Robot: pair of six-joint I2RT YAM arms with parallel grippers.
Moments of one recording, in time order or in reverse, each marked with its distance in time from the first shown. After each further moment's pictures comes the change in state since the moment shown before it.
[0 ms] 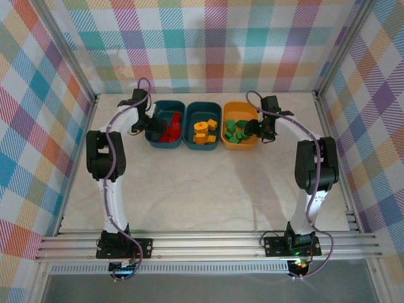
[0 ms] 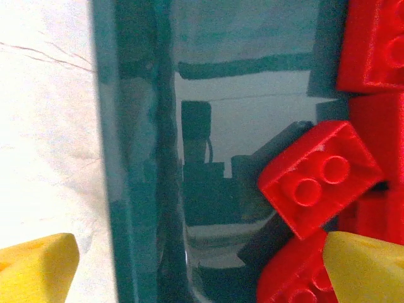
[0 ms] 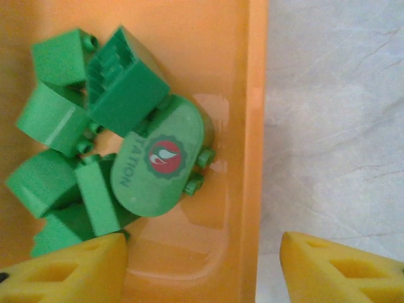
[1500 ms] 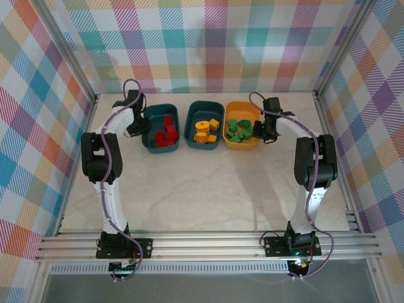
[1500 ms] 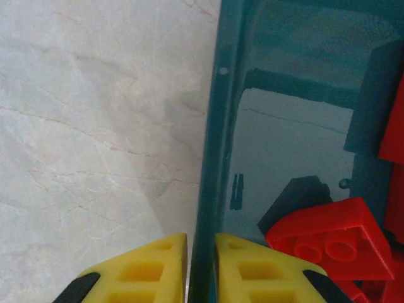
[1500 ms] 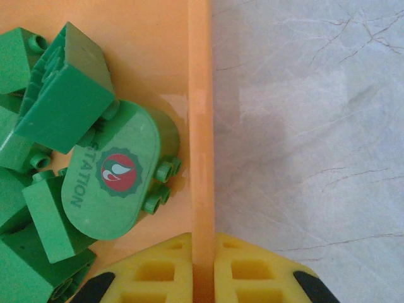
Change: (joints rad) left arm 0.026 -0.030 -0.048 -0.028 -0.135 -0.260; right arm -0.024 0.069 0.006 0.006 0.028 0.017
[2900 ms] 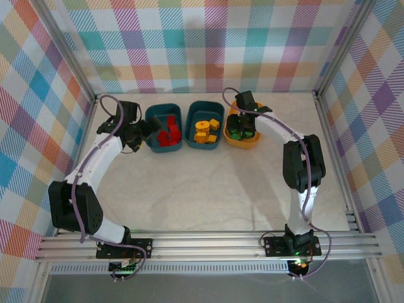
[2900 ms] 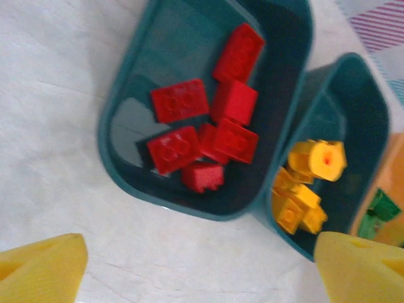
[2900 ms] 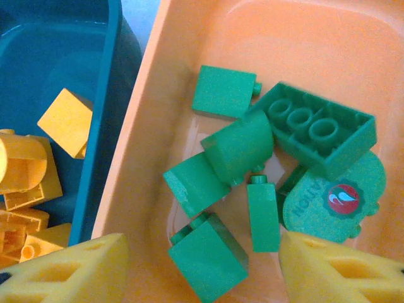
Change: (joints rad) left arm -0.064 -0.605 -0.455 0.139 0.169 -0.525; right arm 0.221 0.018 0.161 -0.013 0.147 0.044
